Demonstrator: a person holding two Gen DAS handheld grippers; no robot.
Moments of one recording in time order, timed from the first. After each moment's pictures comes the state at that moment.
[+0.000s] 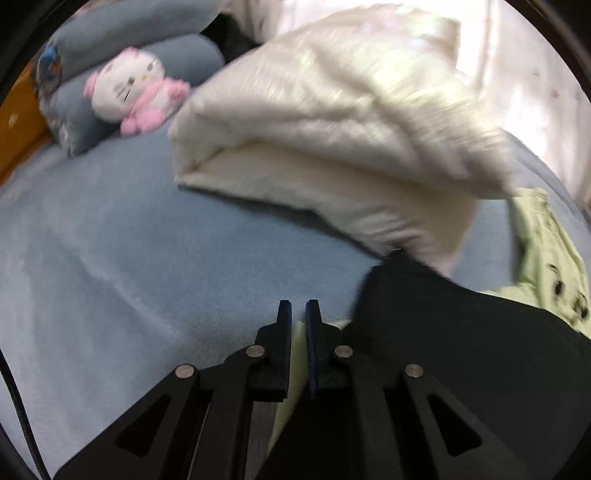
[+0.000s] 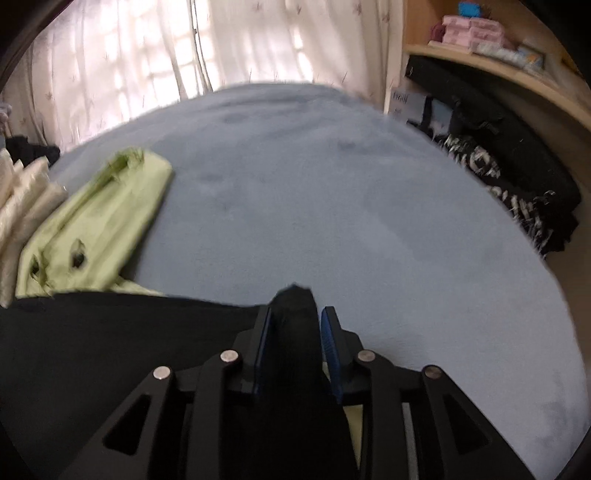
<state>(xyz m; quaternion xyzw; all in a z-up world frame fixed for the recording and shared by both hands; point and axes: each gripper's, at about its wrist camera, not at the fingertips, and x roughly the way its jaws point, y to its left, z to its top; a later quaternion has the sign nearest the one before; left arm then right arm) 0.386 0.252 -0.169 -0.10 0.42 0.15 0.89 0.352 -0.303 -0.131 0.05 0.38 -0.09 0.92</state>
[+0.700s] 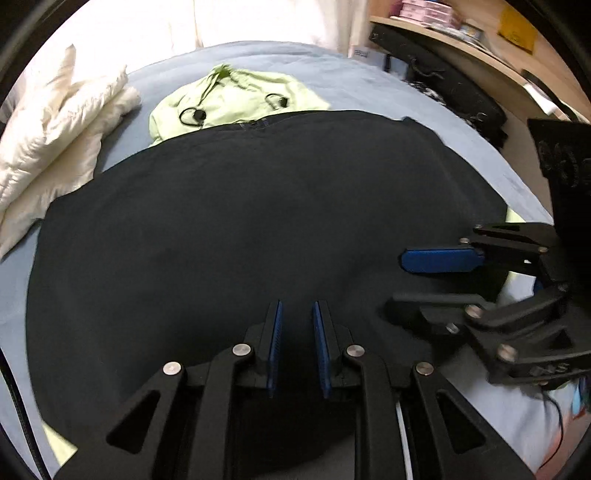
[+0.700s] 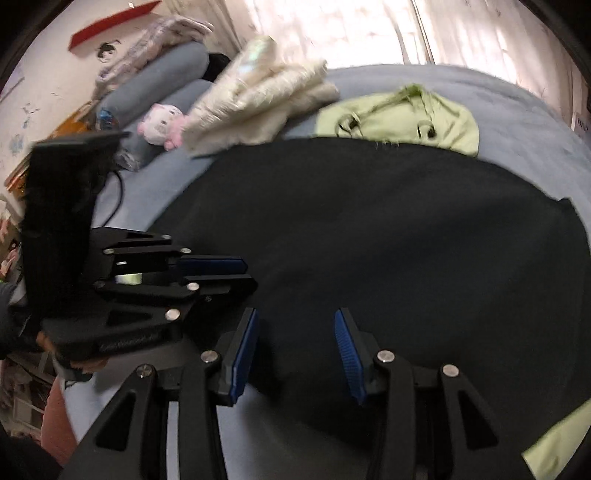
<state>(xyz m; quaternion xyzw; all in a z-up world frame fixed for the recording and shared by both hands) 0.263 0.039 -0.164 0.07 0.49 -0.23 0.84 0.235 -0.115 -0.168 0.01 0.46 0.24 0.86</state>
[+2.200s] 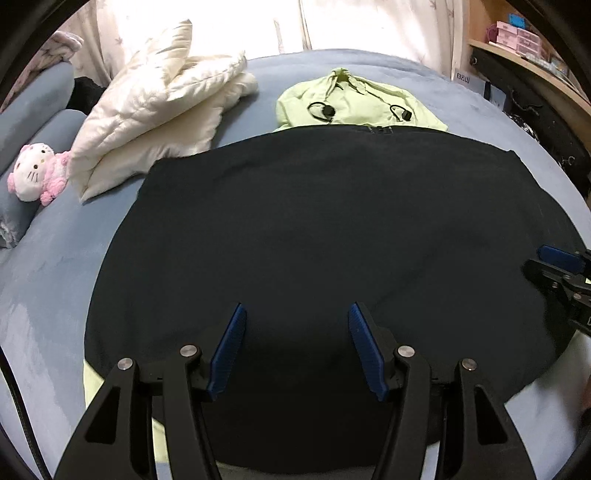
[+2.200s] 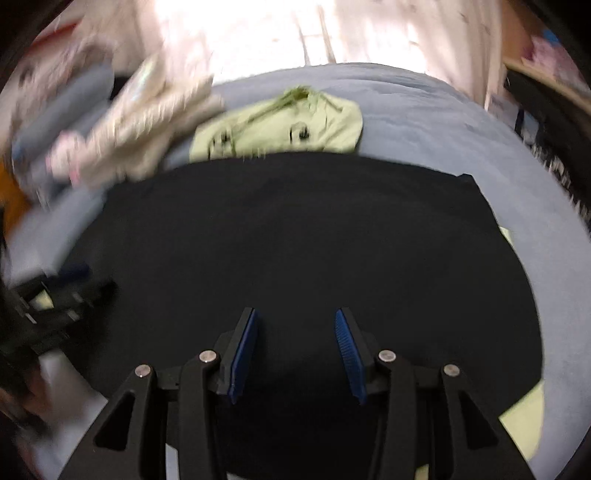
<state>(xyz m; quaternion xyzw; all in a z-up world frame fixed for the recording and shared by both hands) 0.245 0.088 -0.167 0.06 0.46 -0.04 0.89 0.220 -0.156 -0.169 -0.03 0.44 0.07 0.89</state>
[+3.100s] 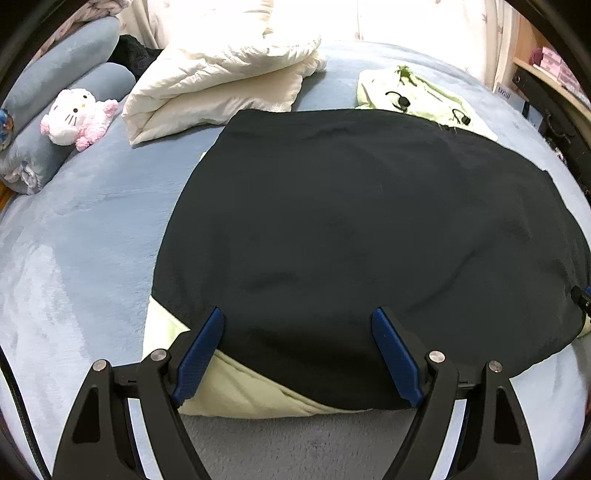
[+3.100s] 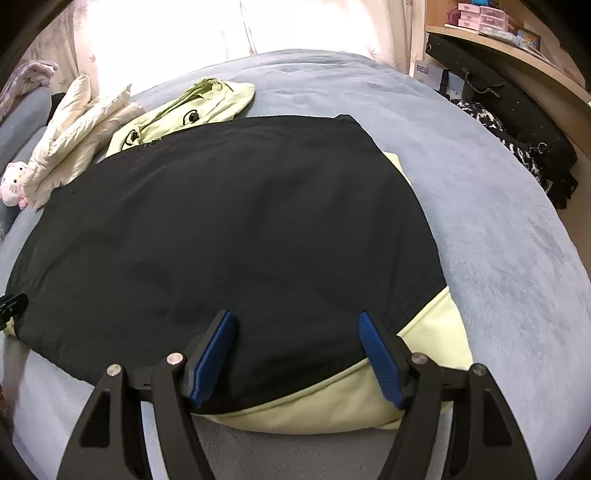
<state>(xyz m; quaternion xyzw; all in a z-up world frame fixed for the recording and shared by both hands) 0.232 0.152 -0.167 0.02 0.50 0.02 0.87 0.188 -0.226 -0.179 0.03 0.46 -0.06 0.88</state>
